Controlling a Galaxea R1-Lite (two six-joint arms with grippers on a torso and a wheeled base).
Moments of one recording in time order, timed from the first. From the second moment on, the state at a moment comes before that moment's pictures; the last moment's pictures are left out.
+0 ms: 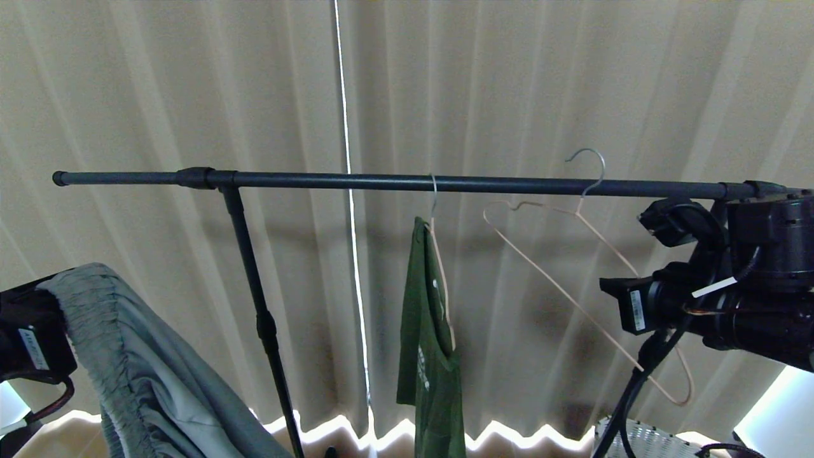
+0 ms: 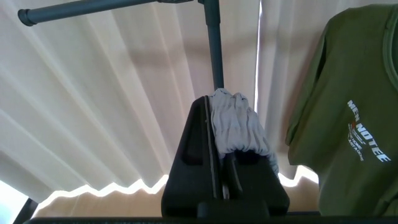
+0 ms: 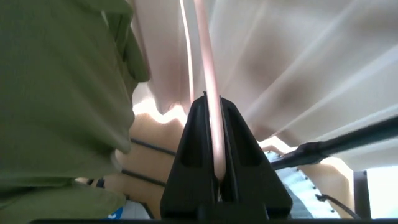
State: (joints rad) left arm -0.23 0.95 -0.50 -0.32 0.22 0.16; right arm 0.36 1.48 -0.74 -0.21 -0.20 0.06
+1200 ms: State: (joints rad) left arm -0.23 0.96 -0.50 -0.32 0.22 0.17; right arm 0.37 1.36 -0.66 -0.22 -0.20 0.05
